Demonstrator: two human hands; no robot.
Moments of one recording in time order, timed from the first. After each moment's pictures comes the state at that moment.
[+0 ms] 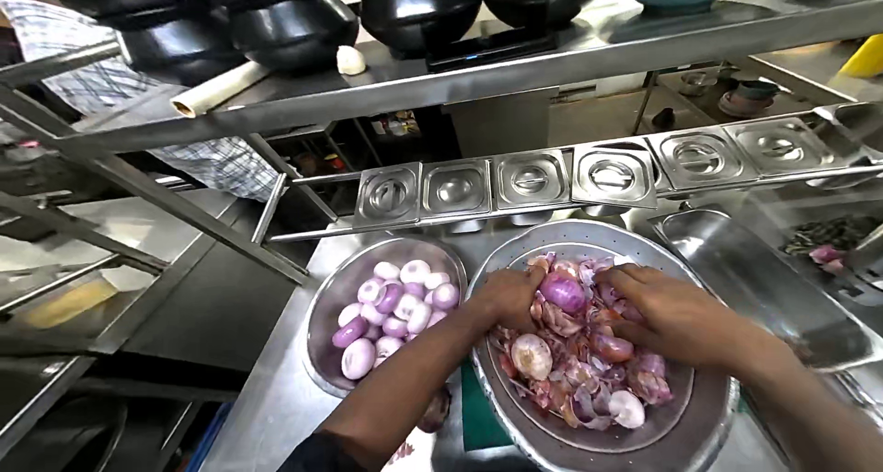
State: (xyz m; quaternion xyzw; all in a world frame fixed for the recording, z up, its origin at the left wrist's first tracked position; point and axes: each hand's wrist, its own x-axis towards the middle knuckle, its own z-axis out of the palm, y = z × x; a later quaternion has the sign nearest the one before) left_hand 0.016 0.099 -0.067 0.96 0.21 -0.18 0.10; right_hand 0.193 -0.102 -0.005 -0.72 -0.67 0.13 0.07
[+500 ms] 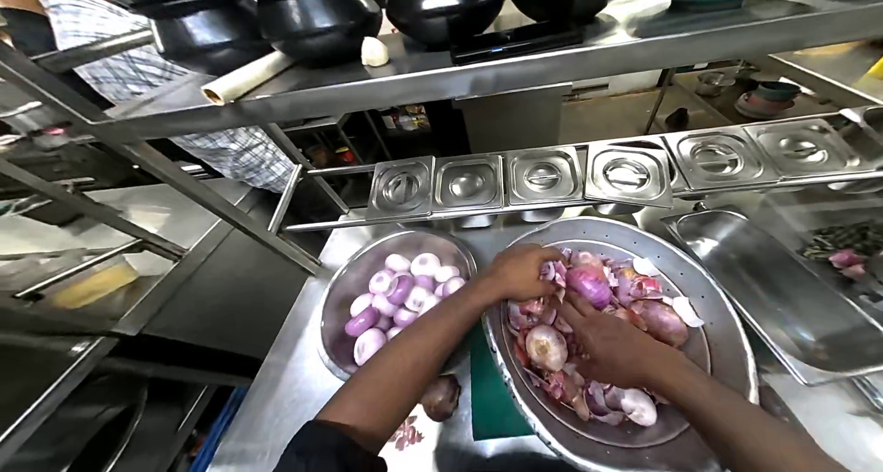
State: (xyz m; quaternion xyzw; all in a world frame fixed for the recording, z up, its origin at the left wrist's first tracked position) left_hand 0.013 0.119 -0.036 0.95 0.17 -0.05 0.24; right_hand 0.124 -0.063 -0.057 -0.69 -0.65 0.31 -0.01
